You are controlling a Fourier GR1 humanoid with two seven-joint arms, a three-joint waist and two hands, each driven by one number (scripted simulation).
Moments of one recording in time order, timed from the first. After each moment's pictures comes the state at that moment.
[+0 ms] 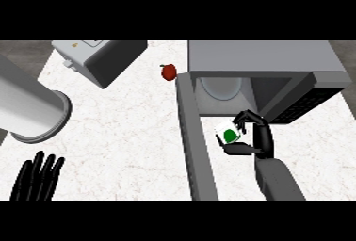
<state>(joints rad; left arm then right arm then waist) 0.52 0.24 -0.13 -1.99 0.31 -0.07 -0.40 -0.35 -0.01 -0.08 -0.79 0.11 -0.23 -0.85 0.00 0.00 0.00</state>
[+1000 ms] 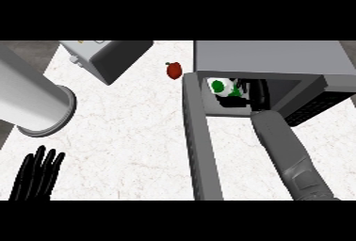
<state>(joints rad) 0.47 0.22 -0.06 -1.91 0.32 -0.16 -0.39 -0.80 -0.11 -0.11 -0.44 0.24 -0.49 -0.59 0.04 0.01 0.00</state>
